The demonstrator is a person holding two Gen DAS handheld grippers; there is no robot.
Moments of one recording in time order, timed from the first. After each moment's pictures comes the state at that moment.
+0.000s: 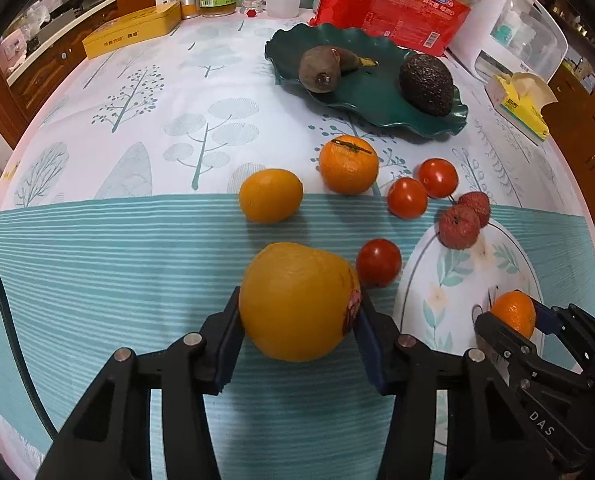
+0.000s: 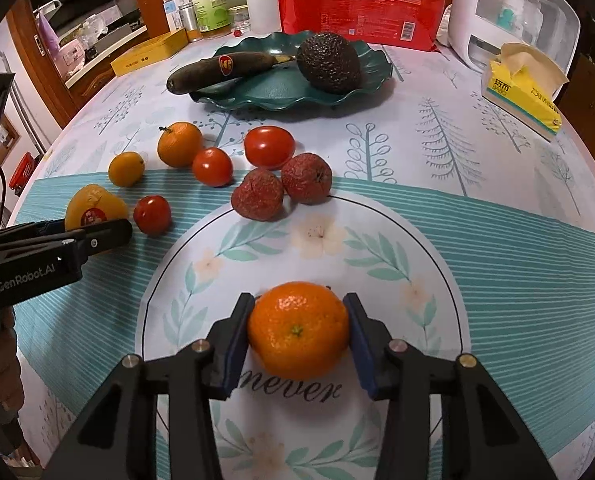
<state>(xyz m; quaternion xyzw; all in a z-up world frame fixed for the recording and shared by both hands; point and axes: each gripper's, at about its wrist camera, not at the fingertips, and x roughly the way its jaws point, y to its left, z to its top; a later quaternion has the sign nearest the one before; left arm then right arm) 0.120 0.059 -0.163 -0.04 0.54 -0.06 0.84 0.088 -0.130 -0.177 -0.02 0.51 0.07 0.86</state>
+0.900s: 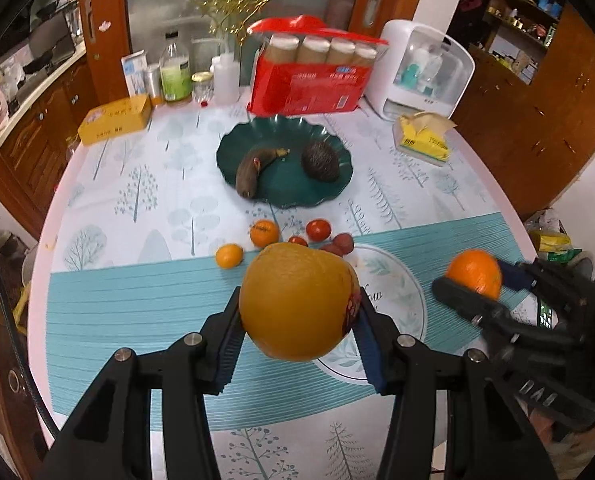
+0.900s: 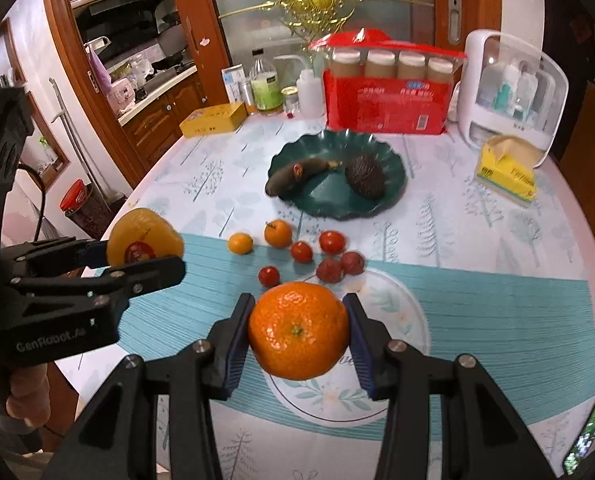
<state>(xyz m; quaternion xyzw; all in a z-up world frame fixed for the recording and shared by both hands) 0.055 0.045 0.019 -0.01 0.49 -0.14 0.86 0.032 -0.119 -0.007 -0.01 0.44 0.12 0.89</state>
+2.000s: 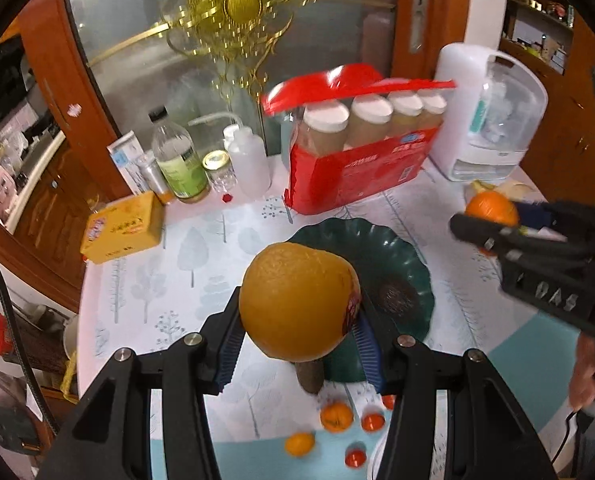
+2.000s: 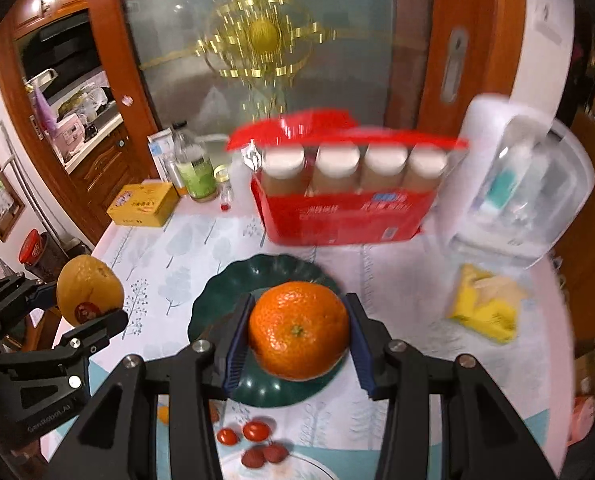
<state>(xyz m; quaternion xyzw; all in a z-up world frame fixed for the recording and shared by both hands) 0.302 0.020 0.027 0.07 0.46 -0.09 0.88 0.299 -0.144 0.032 -0.01 0.44 0.08 0.89</state>
